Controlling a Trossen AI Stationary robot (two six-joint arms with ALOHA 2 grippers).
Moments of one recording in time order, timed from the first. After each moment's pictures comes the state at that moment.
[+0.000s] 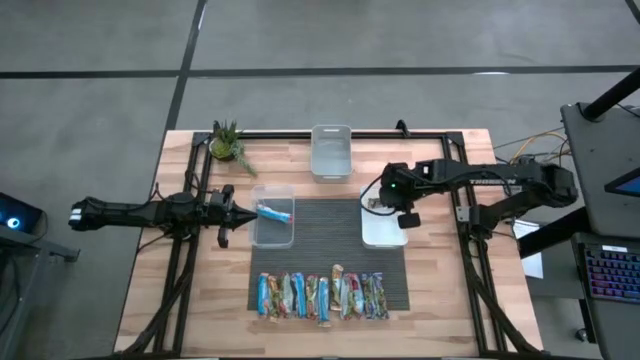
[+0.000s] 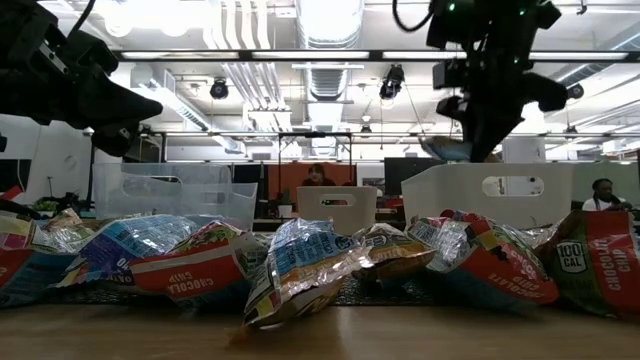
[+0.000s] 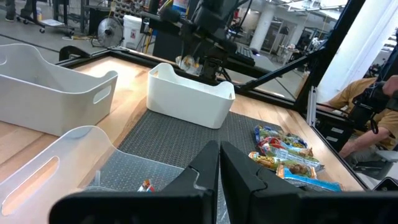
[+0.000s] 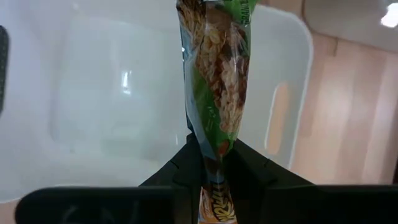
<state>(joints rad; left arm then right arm) -0.02 0.17 0.01 0.03 -0.07 -0.29 -0.19 1.33 0.93 -0.86 0.07 -0.35</state>
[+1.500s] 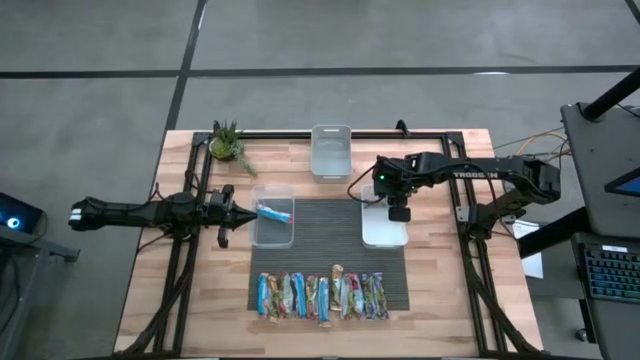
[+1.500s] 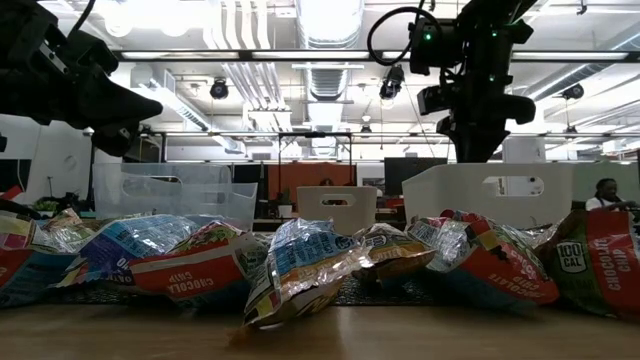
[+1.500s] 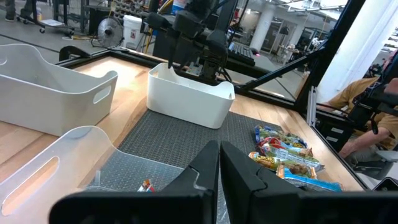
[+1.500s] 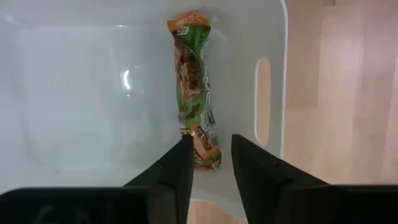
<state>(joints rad) -0.02 0.17 0.01 0.03 -0.07 -0.29 -0.27 1.44 0.99 -0.89 0.07 -0.21</state>
